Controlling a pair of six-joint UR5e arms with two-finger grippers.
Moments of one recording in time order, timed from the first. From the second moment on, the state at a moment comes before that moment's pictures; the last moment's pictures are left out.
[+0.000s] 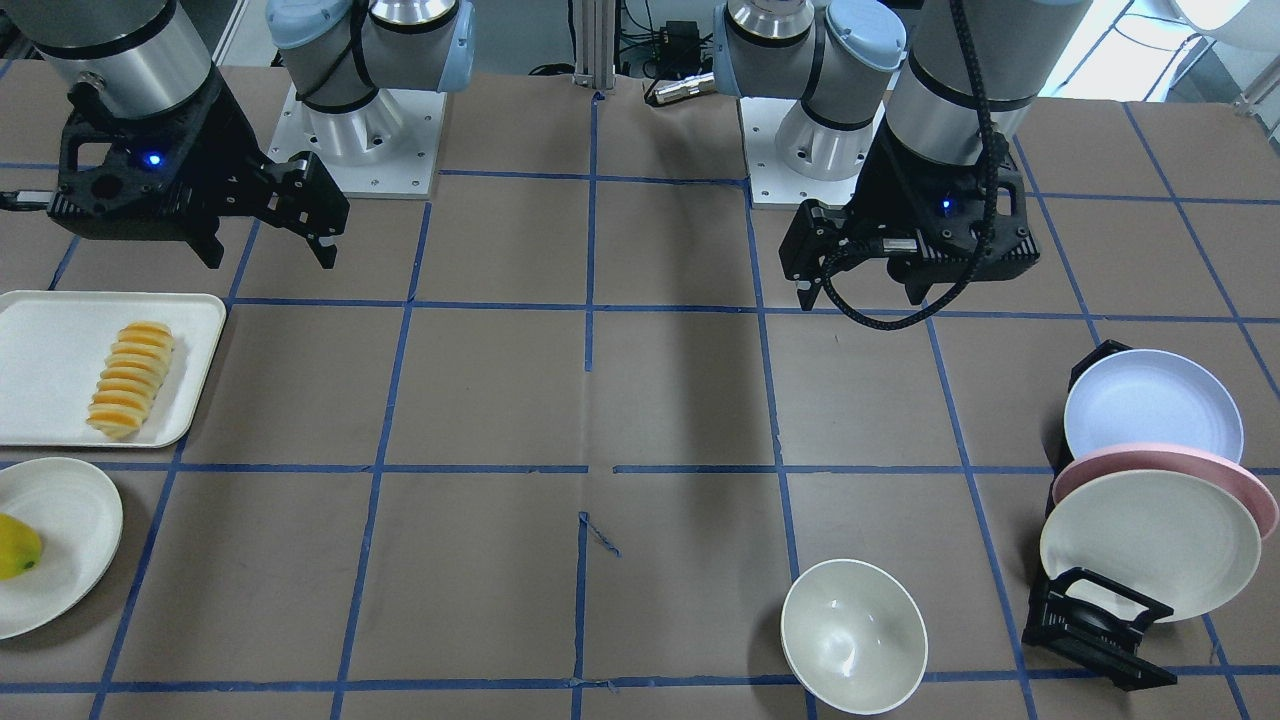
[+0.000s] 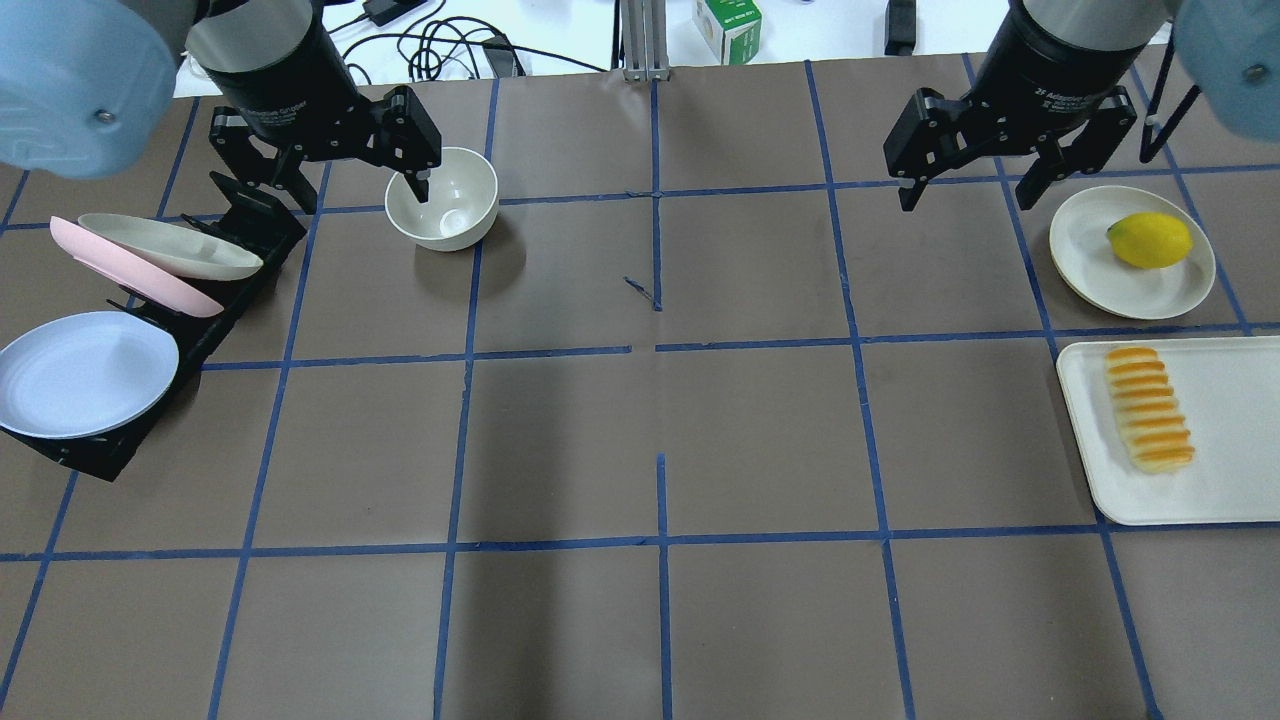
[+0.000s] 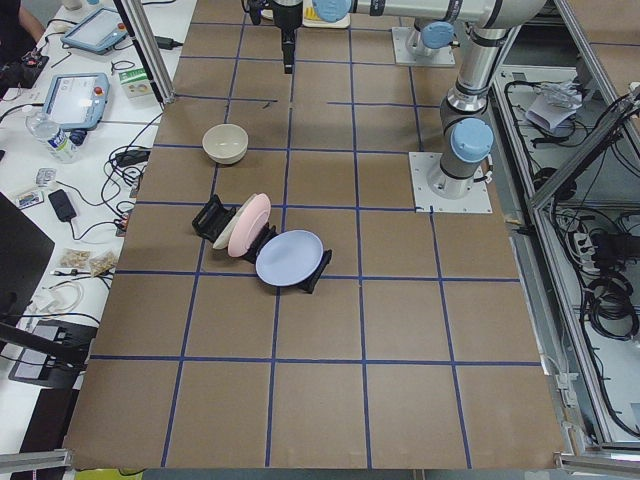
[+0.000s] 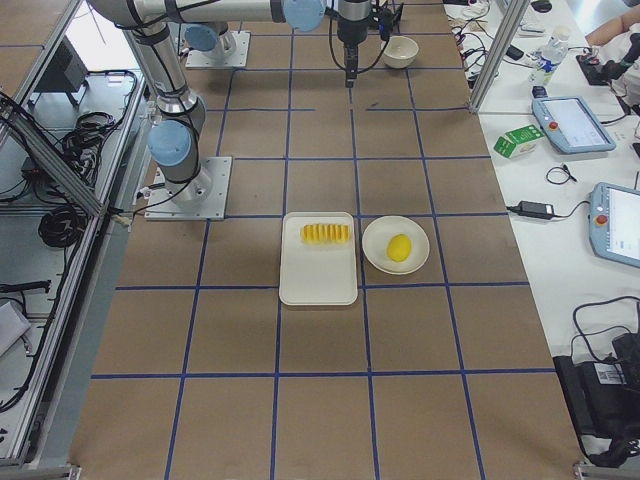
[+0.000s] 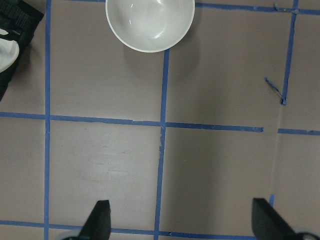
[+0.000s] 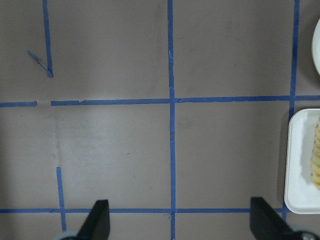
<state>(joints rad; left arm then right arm) -1.61 -1.66 -1.46 -1.54 1.59 -0.11 1.53 -1.55 1.52 -1.54 -1.53 -0.03</state>
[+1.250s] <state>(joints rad) -1.12 -1.57 -1.47 -1.59 1.61 -0.04 1.33 -1.54 1.64 -1.58 -1.54 -0.22</state>
